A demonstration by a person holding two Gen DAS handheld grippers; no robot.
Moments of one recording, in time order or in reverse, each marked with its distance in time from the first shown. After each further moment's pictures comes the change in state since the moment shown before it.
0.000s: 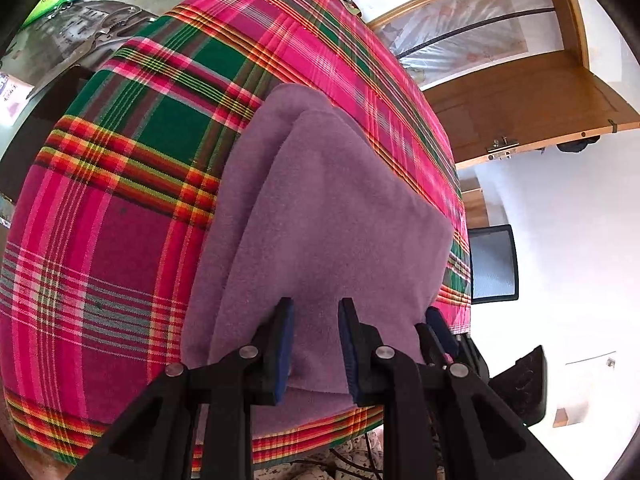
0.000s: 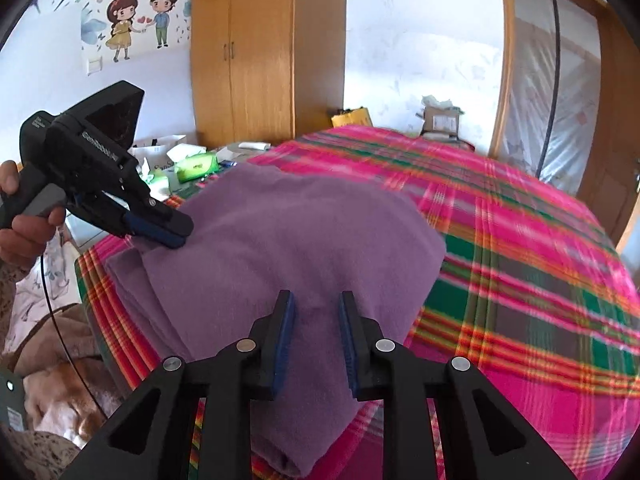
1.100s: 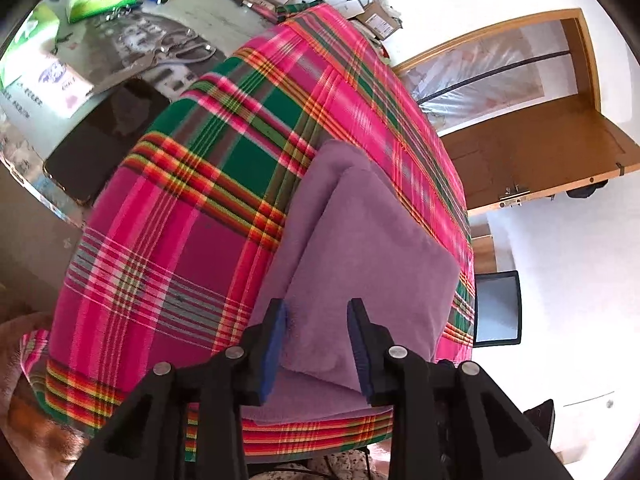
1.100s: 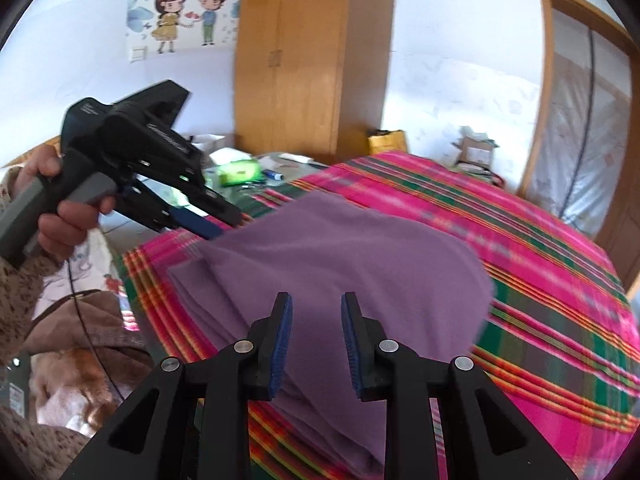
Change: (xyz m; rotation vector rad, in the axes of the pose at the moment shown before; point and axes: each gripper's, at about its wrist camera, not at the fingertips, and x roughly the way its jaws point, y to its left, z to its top) left arm -0.040 0.025 -0.006 -0.099 -0.128 0.043; right arm -0.014 0.056 0.023 -0.139 -0.058 0.091
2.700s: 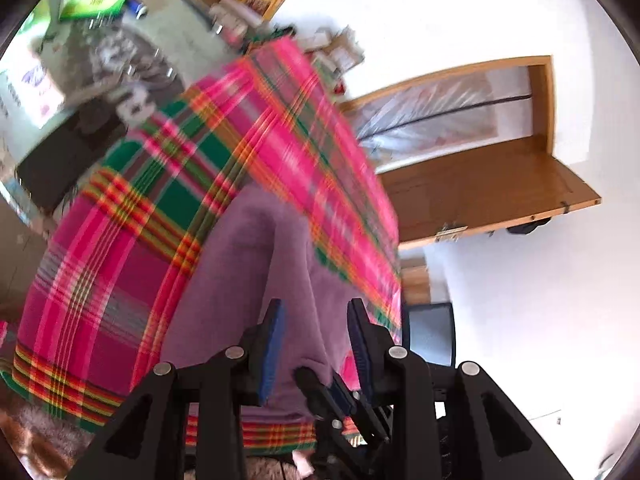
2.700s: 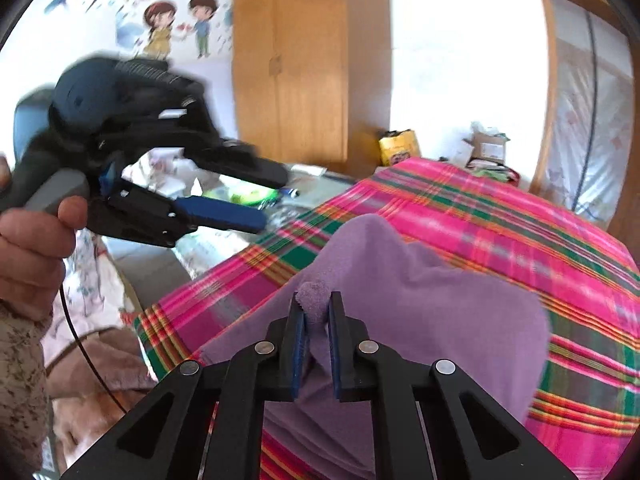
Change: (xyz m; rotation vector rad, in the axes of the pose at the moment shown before) left arm -0.046 -0.040 0.001 -0.027 -0.131 -0.221; right arm 0.022 0.020 0.043 0.099 -0.024 0.017
